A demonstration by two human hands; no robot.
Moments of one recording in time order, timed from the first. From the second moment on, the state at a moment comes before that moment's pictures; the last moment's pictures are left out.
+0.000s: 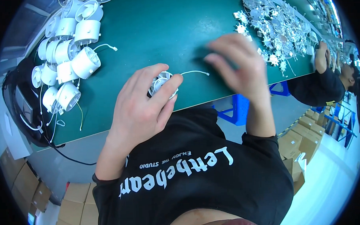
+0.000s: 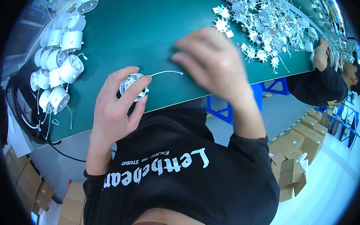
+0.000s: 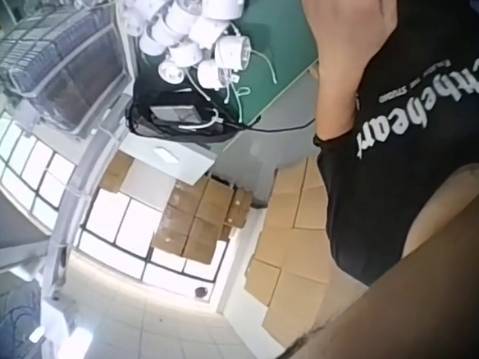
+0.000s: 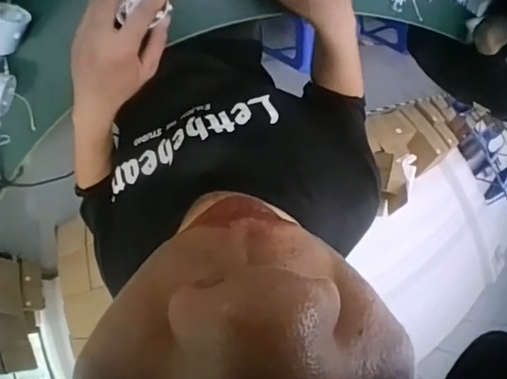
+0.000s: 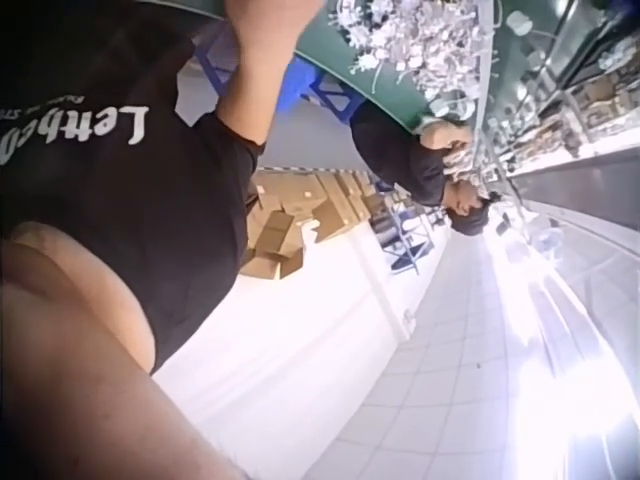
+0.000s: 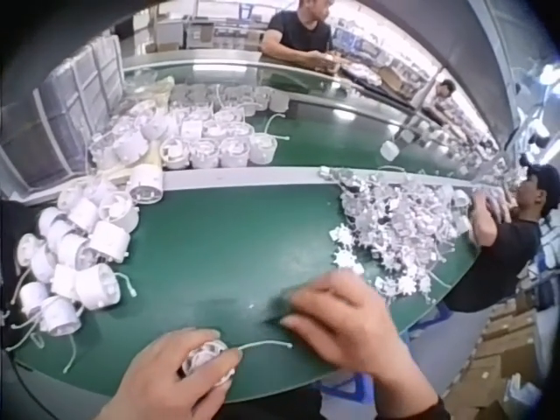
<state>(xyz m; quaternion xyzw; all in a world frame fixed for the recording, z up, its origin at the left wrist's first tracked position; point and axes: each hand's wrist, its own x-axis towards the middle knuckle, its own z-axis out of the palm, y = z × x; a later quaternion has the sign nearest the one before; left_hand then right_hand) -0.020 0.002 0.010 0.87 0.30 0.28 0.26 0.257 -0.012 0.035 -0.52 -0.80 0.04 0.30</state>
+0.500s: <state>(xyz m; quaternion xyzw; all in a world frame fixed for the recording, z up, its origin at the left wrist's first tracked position) -0.006 0.011 0.009 0.86 0.29 0.37 0.18 0.280 -0.006 0.039 -0.74 -0.60 0.15 0.28</state>
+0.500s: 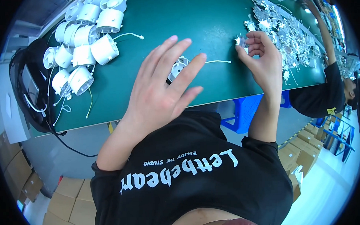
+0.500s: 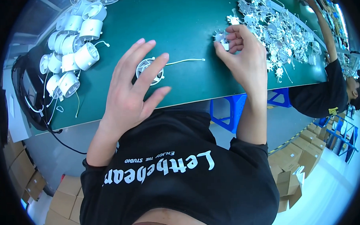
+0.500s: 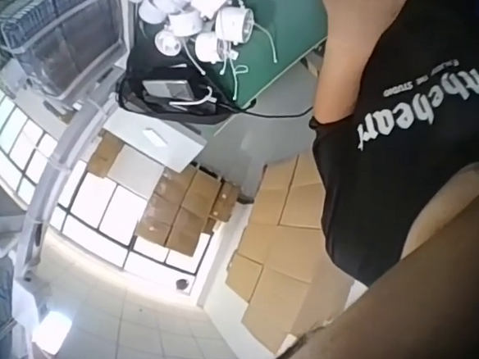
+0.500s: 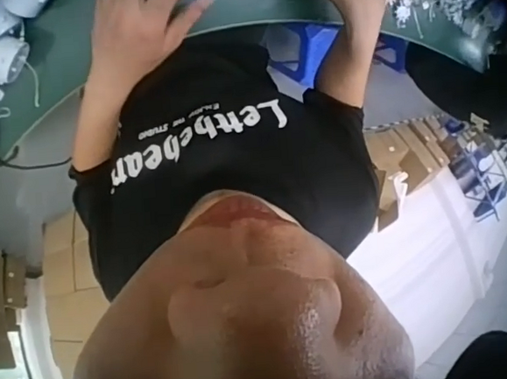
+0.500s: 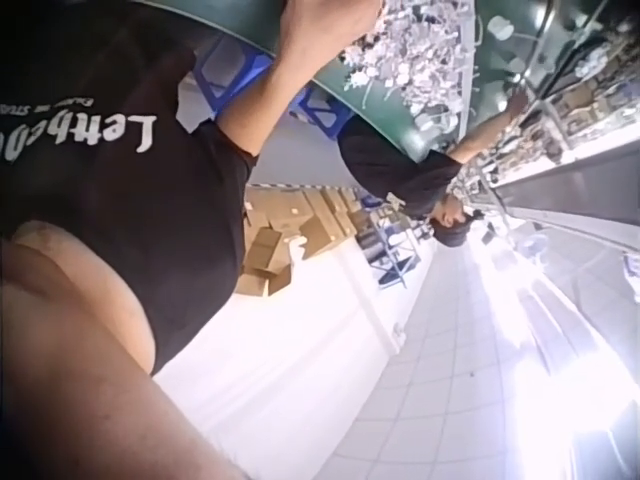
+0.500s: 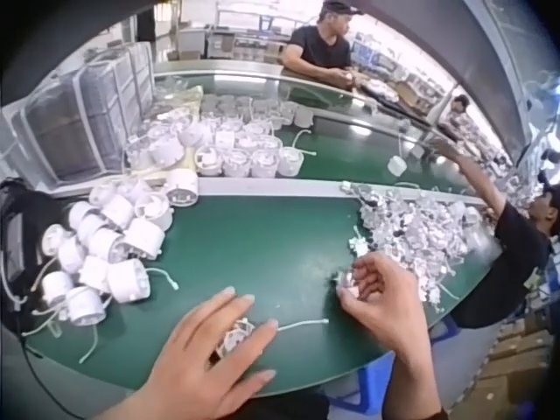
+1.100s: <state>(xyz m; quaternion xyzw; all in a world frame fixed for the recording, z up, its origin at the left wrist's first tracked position) 0.002 0.019 0.045 0.57 0.24 0.43 0.66 0.213 -0.038 0.076 -0.48 -0.74 0.20 0.43</state>
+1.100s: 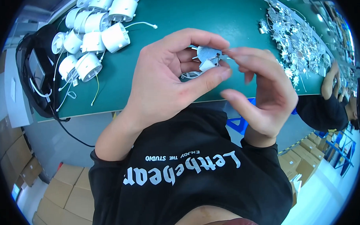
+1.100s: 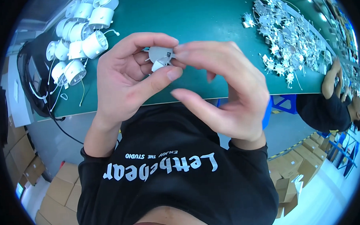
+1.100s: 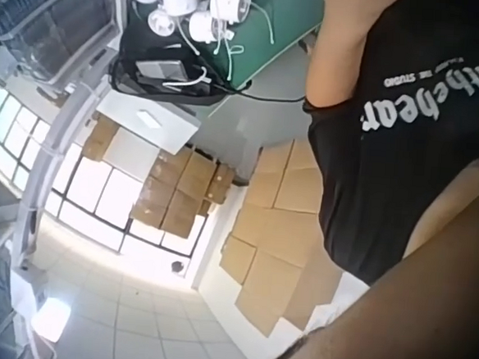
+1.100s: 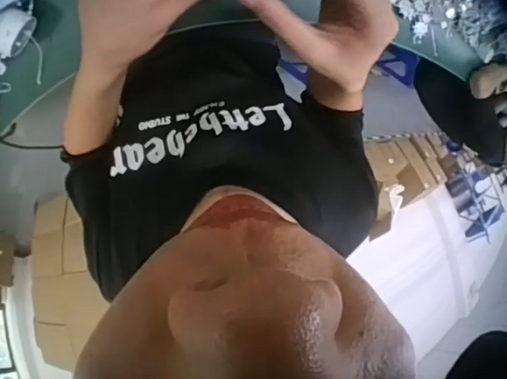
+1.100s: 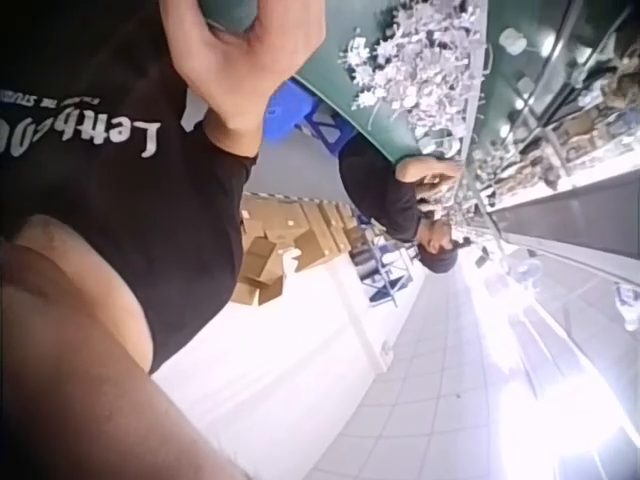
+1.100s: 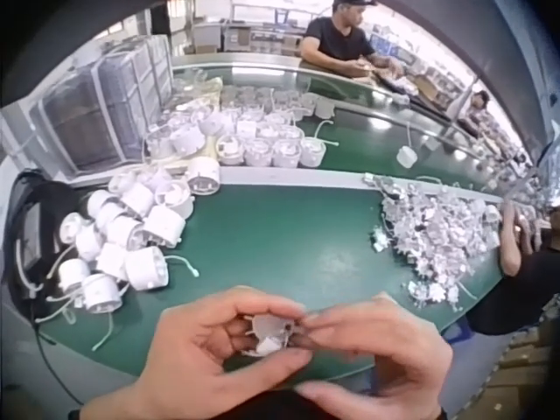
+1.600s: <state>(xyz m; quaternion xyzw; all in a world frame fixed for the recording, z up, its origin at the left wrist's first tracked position) -0.016 0.011 0.040 0.66 0.27 0.44 0.55 0.195 -0.025 0.050 -0.37 -0.82 0.00 0.42</state>
